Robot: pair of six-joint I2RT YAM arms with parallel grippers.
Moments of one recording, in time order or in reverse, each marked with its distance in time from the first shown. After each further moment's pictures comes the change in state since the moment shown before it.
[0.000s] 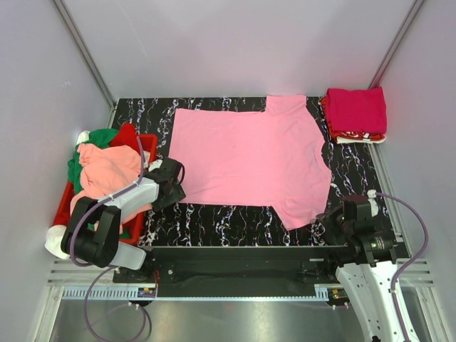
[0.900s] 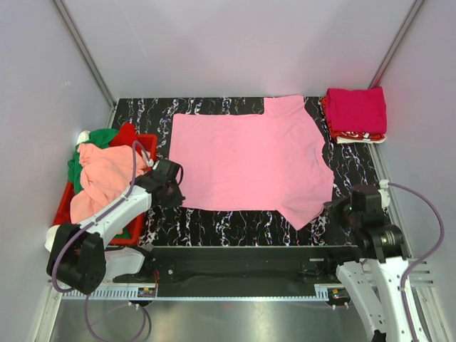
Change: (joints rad) left arm -0.059 -0.214 -0.018 -0.045 0.158 0.029; right arm 0.000 0.038 0.191 -0.055 0.074 0.030
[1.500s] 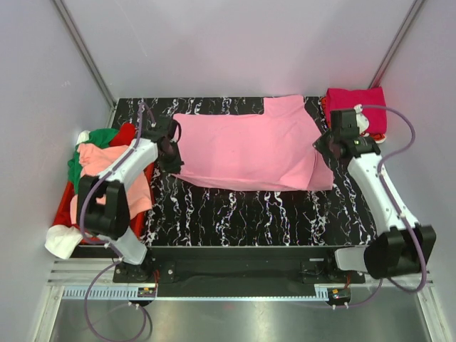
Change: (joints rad) left arm 0.144 0.387 0.539 -0.212 0.111 0.258; right arm 0.000 0.843 0.447 0.343 0.069 -0.230
